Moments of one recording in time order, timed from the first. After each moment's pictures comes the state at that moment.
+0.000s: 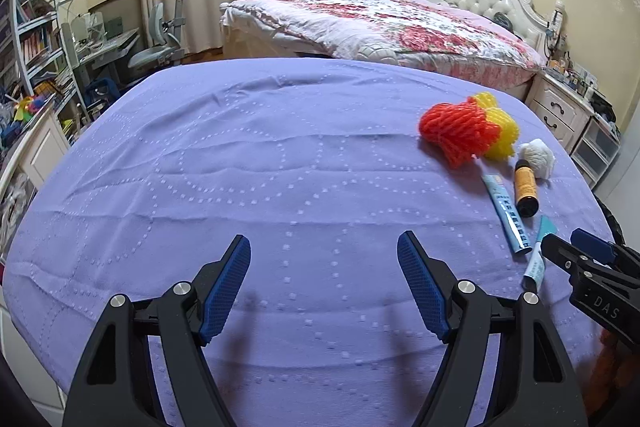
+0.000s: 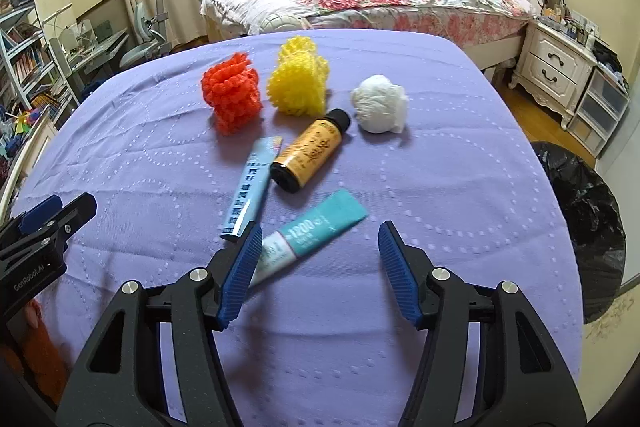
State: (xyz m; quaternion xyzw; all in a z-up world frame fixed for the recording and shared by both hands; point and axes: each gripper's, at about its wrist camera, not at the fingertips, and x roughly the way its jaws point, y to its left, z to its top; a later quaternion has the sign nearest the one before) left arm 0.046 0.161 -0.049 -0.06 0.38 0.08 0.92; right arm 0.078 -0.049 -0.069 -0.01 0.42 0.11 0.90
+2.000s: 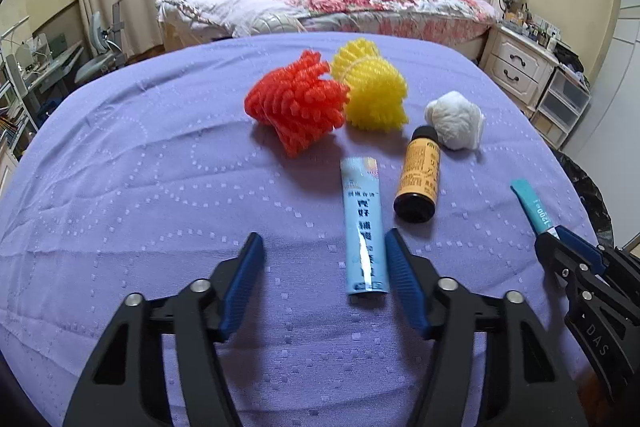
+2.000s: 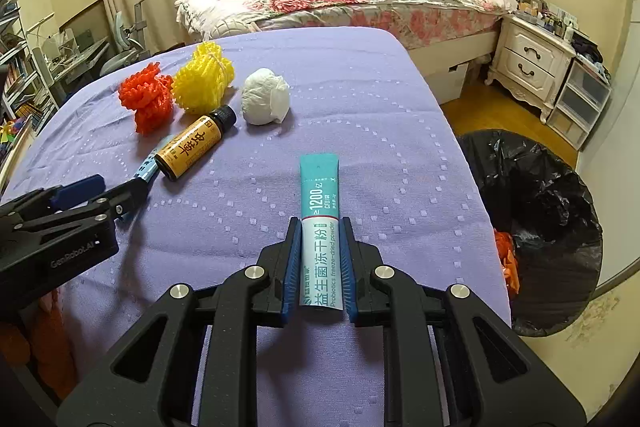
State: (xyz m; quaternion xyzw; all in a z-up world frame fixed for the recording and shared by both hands) left arm 0.102 0.043 -0.067 -0.01 0.43 -0.01 0.90; right arm 0.085 -0.131 -0.081 0.00 0.41 0.08 0.91
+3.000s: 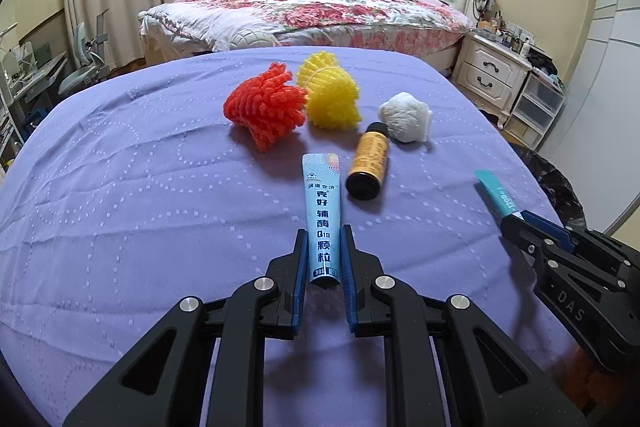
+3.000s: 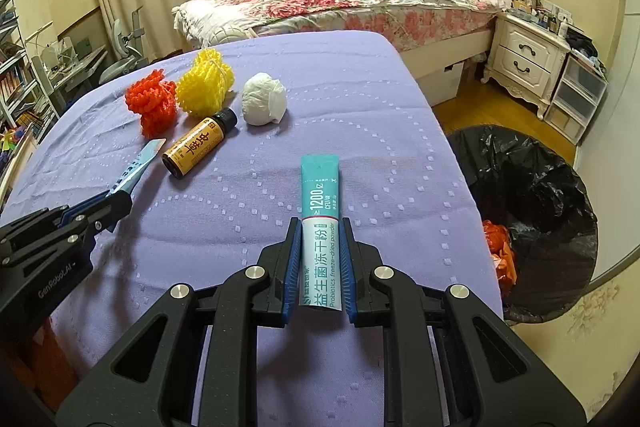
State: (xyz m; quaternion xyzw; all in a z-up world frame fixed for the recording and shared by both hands) left arm 0.065 0.028 -0.054 -0.02 0.40 -0.05 0.91; right arm 0.069 -0.139 -0.074 0.02 0.40 0.07 0.91
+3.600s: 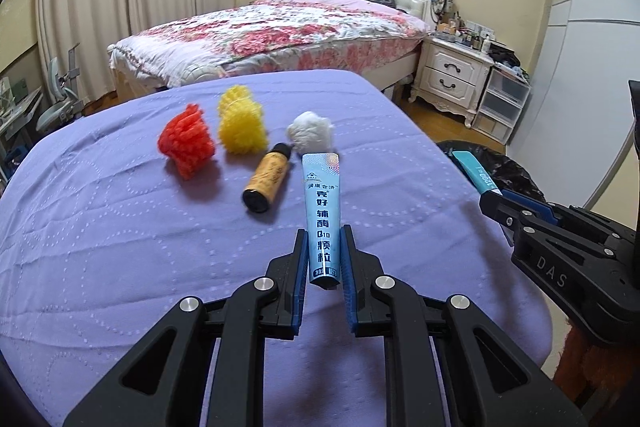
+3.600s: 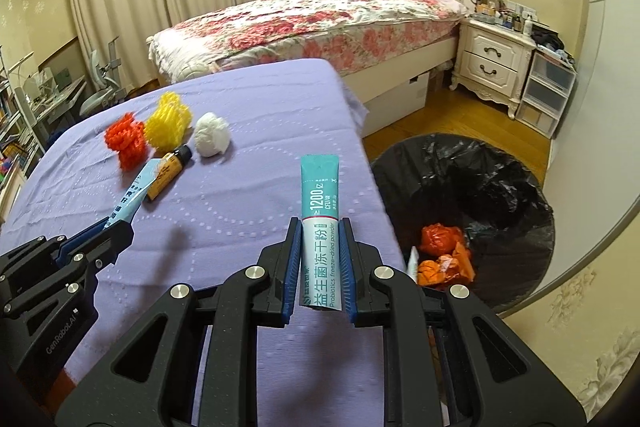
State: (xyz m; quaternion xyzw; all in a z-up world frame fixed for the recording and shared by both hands) left arm 0.050 -0.032 -0.034 0.01 0.36 -0.11 0.92; right arm 0.050 -0.190 -0.051 0.04 0.37 0.02 0.93
